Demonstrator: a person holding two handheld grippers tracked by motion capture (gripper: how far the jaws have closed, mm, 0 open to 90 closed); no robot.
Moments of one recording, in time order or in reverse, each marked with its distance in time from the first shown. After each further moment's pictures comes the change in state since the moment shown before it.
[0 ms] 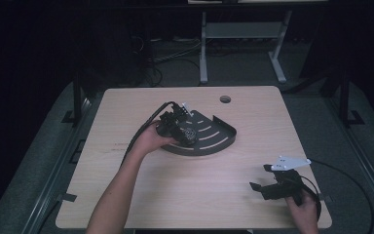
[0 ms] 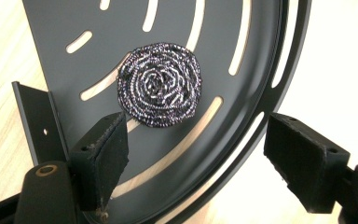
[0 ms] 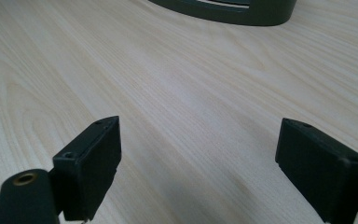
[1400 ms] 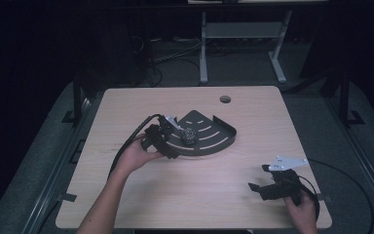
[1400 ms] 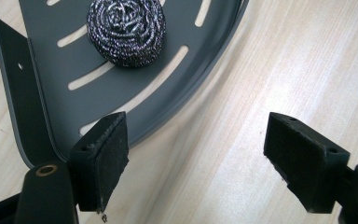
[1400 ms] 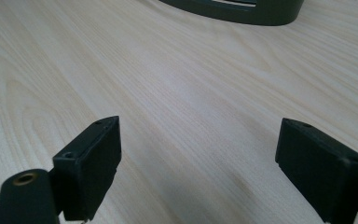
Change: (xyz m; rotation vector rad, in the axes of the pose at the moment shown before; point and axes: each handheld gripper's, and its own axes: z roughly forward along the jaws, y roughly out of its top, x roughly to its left) left arm -0.029 -0.056 -0.023 -0.057 0.004 -0.016; right arm 0.003 0.002 0.003 0.018 -0.001 -0.019
